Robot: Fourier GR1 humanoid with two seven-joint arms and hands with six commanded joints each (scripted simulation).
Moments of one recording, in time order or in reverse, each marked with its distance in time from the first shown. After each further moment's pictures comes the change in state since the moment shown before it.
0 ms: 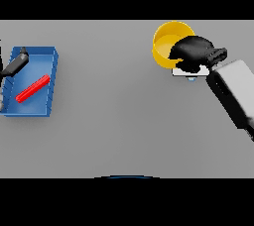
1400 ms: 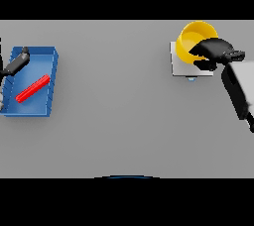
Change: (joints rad) left arm -0.004 0.005 -0.006 -0.012 -0.013 -0.005 0.017; right arm -0.082 0.039 -0.090 0.523 0.036 -0.228 -0.149
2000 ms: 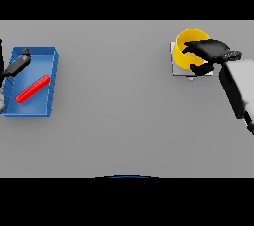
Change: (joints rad) left arm -0.004 -0.018 -0.002 0.039 0.000 -0.004 -0.018; right arm -0.025 0.018 0.024 0.050 0.027 -0.012 -0.047
